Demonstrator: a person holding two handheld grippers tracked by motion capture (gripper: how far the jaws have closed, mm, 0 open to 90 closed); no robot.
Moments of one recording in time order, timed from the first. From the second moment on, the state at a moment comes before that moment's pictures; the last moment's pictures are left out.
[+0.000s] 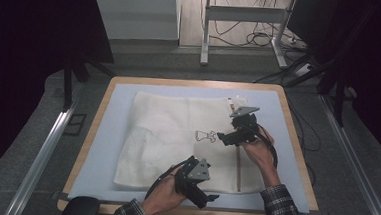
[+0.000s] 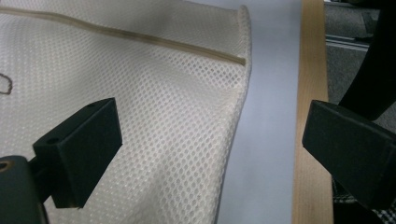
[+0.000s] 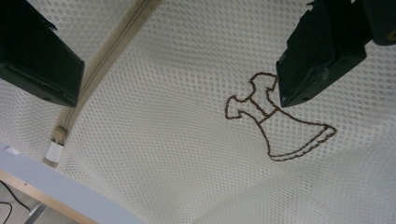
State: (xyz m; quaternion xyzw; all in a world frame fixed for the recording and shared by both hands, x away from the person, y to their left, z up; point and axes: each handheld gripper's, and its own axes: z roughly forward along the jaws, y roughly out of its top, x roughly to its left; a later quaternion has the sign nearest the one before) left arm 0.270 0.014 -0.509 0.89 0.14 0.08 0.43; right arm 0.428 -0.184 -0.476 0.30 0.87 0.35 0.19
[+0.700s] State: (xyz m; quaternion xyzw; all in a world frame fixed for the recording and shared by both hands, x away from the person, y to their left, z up) left arm 0.269 0.033 -0.508 0.88 0.14 0.08 0.44; right arm 0.396 -0.194 -0.471 0.29 0.86 0.37 0.20
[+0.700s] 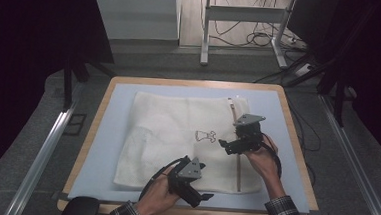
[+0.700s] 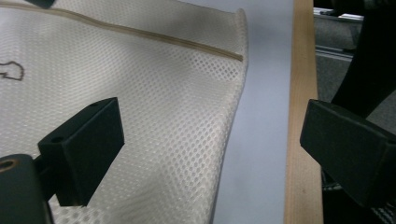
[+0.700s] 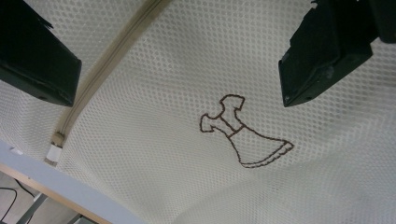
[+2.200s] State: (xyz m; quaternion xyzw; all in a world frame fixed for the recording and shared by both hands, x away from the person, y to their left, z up) left arm 0.266 0.091 -0.502 0.86 0.22 0.11 0.44; right arm 0.329 -0.194 -0.473 0.26 0.86 0.38 0.20
